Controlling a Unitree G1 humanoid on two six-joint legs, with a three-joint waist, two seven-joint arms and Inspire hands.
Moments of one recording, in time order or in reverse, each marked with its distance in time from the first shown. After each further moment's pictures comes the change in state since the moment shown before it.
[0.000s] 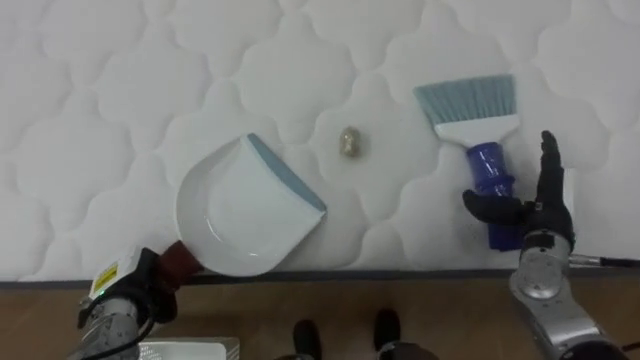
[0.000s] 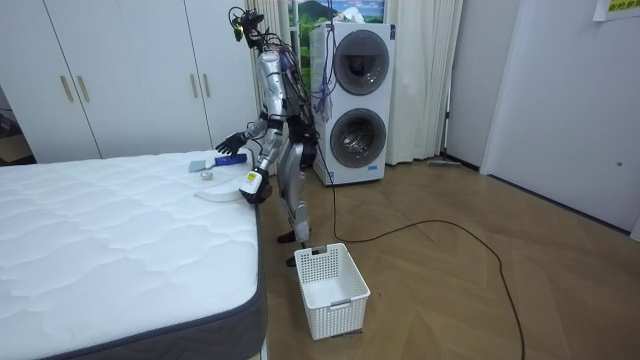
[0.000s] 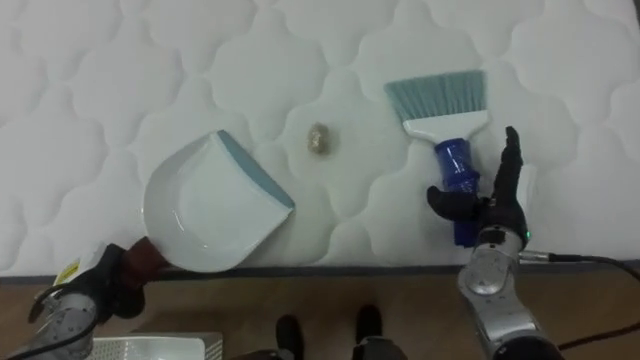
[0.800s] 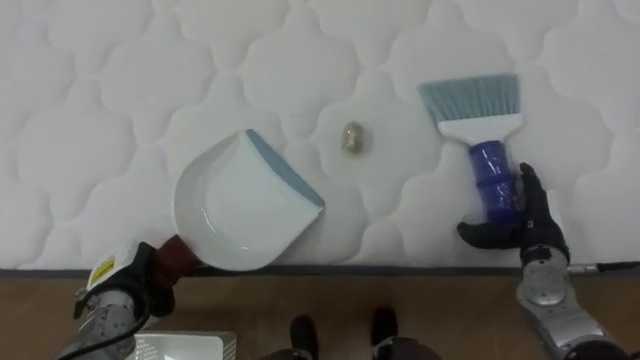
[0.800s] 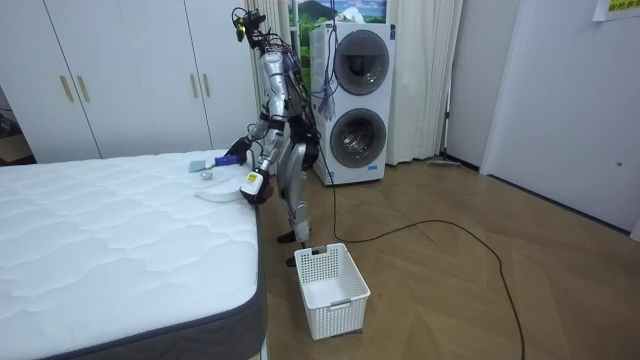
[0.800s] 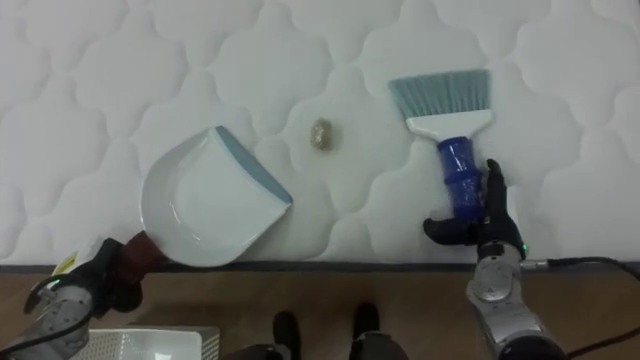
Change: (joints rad) left arm -0.032 0.016 0.000 -0.002 -0.011 0.018 -0.035; right arm -0.059 -0.011 0.021 0.192 -0.021 0.044 0.159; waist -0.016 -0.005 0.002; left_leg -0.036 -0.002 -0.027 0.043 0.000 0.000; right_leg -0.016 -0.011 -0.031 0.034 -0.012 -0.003
